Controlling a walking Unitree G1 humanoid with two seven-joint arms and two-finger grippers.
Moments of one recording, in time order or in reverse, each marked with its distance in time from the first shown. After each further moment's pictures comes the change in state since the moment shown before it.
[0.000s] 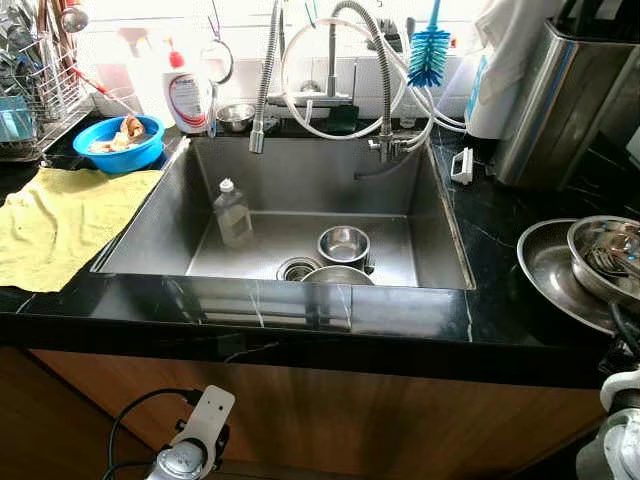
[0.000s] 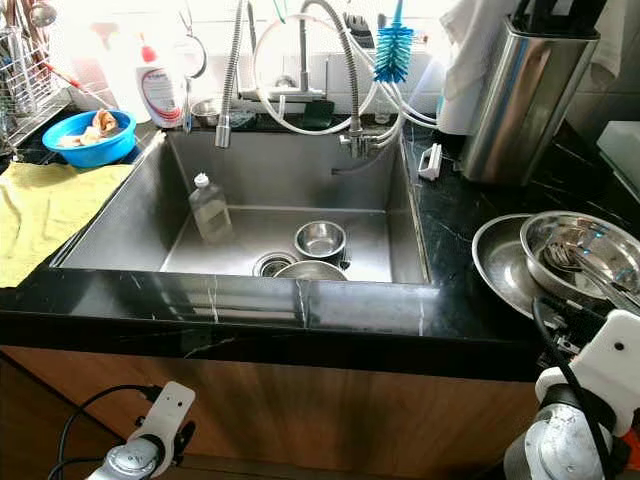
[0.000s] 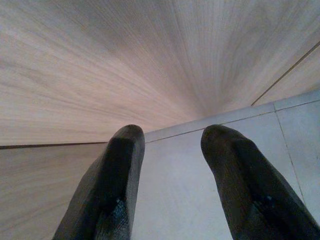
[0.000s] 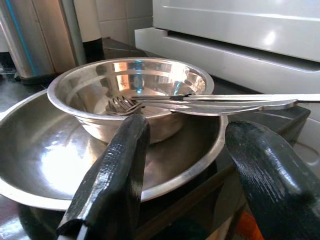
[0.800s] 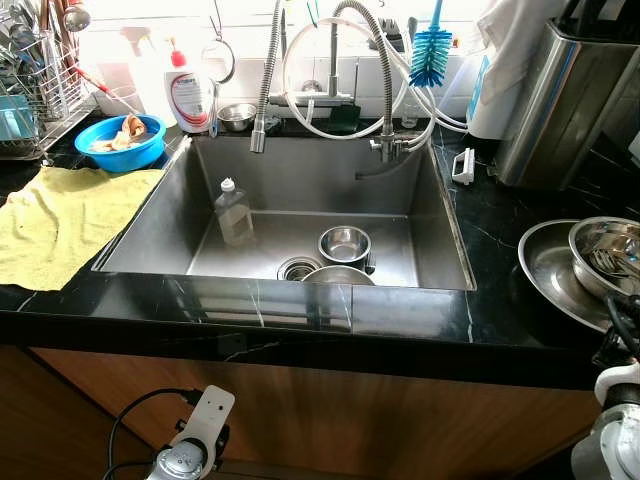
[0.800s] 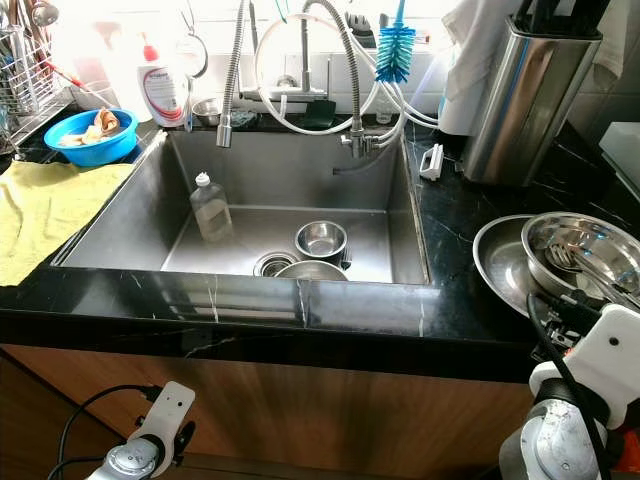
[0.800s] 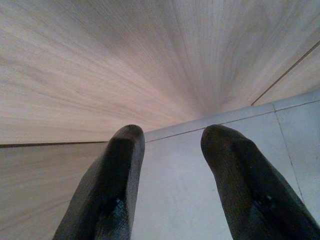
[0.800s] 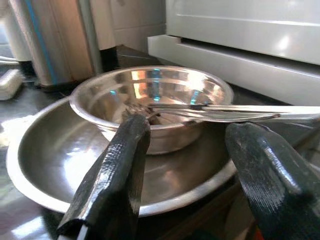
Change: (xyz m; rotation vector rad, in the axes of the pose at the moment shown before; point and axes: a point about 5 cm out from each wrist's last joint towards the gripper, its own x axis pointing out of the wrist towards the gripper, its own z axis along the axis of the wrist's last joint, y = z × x) left arm 0.000 0.000 0.000 0.000 0.000 0.000; right arm 0.000 0.008 0.005 0.014 -0.035 0.064
